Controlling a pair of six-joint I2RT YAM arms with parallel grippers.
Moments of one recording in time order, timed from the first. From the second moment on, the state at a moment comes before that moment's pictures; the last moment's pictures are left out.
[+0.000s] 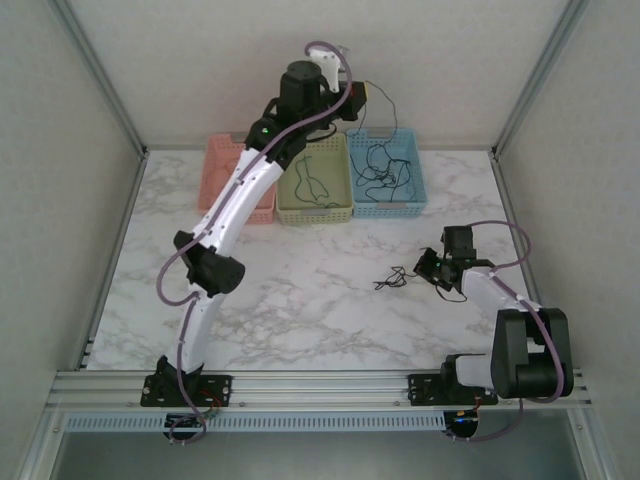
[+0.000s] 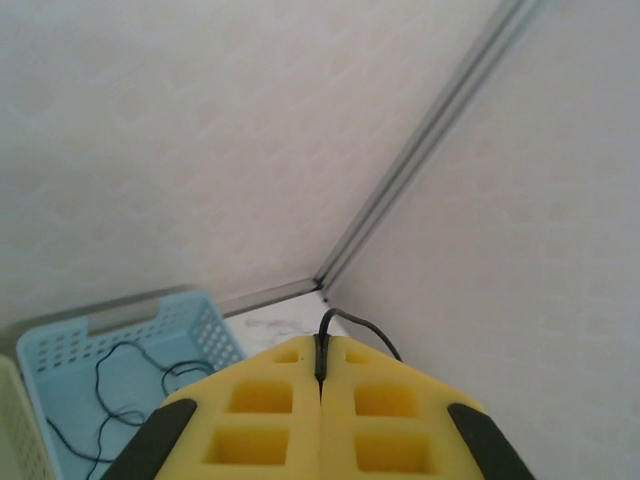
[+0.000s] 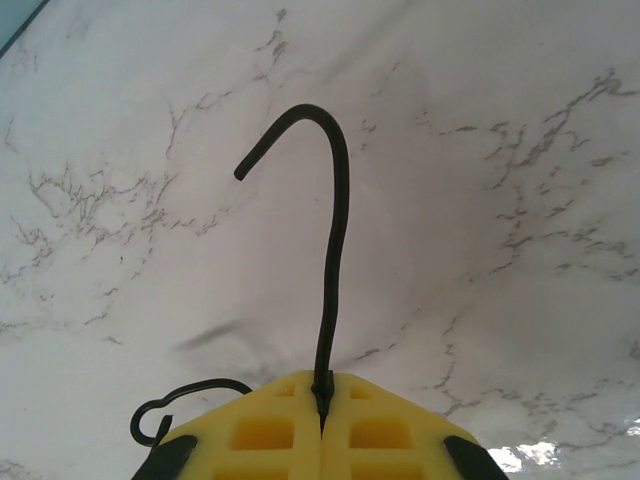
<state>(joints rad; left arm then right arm) -0.63 2.34 2.74 -0.53 0.14 -0.47 0.06 1.31 0.60 -0.31 -0.20 0.56</state>
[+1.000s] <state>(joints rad) -0.65 2.68 2.74 -0.52 0.25 -0.51 0.06 1.33 0.60 -0.31 -0.22 0.56</state>
